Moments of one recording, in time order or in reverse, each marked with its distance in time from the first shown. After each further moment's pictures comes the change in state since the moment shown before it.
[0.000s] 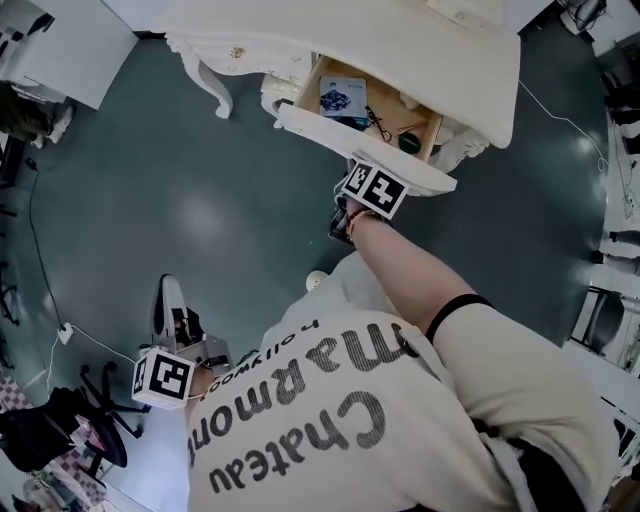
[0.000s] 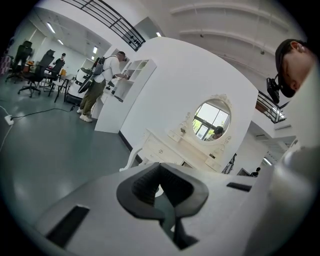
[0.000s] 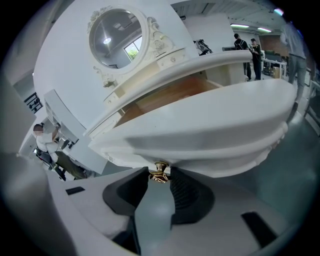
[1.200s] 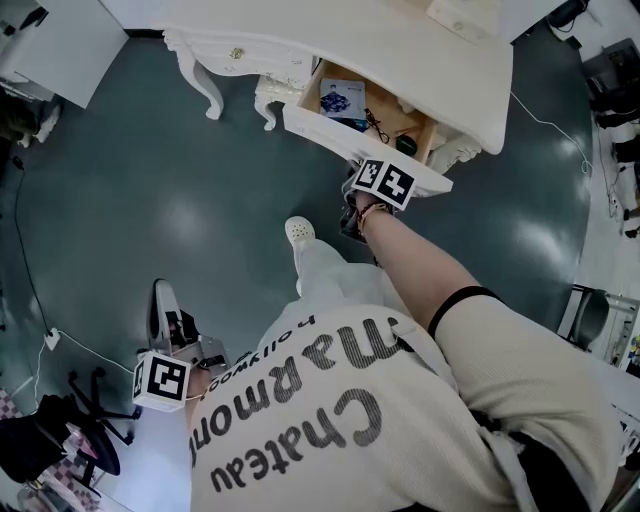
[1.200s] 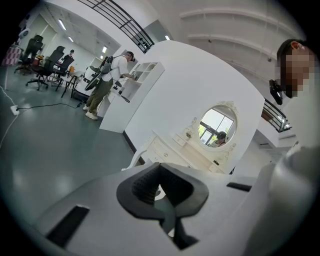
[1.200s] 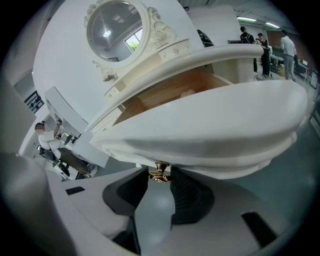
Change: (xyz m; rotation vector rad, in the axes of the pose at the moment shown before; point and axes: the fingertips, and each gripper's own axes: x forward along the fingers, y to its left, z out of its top) left arm -0.001 0.036 0.008 -0.078 -0.027 0.029; right arm 0.005 0.000 0.003 -0.016 0.090 0.026
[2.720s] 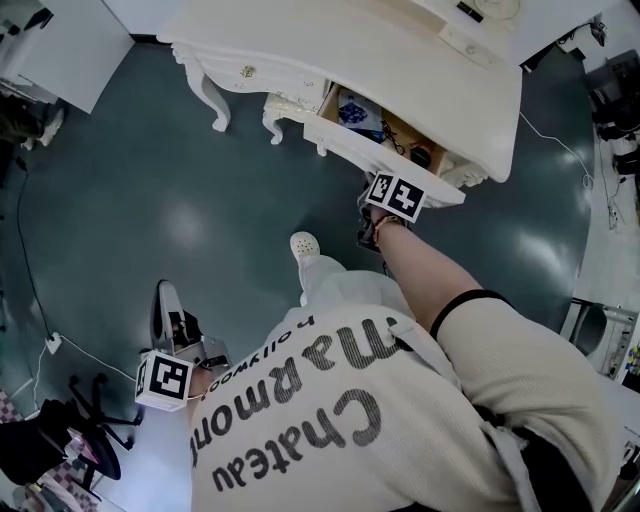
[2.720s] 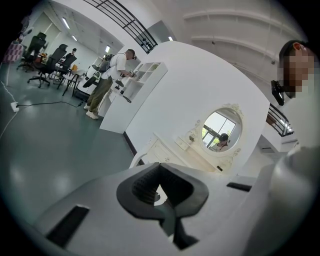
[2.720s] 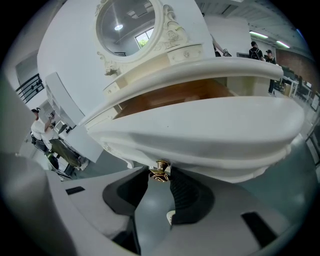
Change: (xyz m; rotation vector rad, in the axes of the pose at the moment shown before) left arm 0.045 0.002 0.023 -0.033 -0.014 0.009; right arm 0.020 -0.008 0.038 -0.116 -0.014 -0.076
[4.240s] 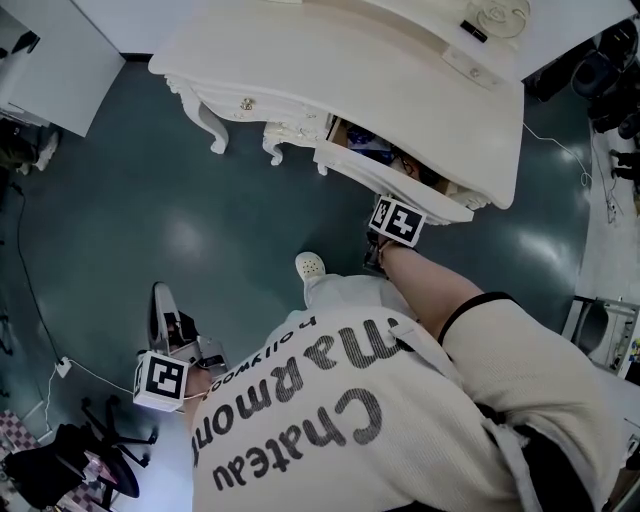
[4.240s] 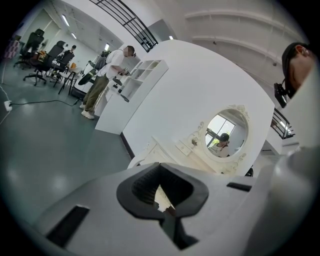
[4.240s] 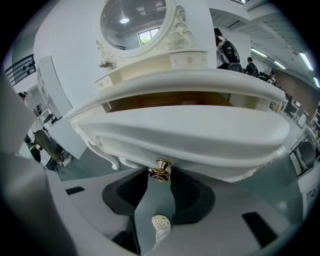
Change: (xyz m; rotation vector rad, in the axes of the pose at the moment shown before) left arm 0.089 0.004 0.047 -0.033 0.000 0.001; right arm 0.019 -0.008 0.026 -0.059 -0.010 -0.170
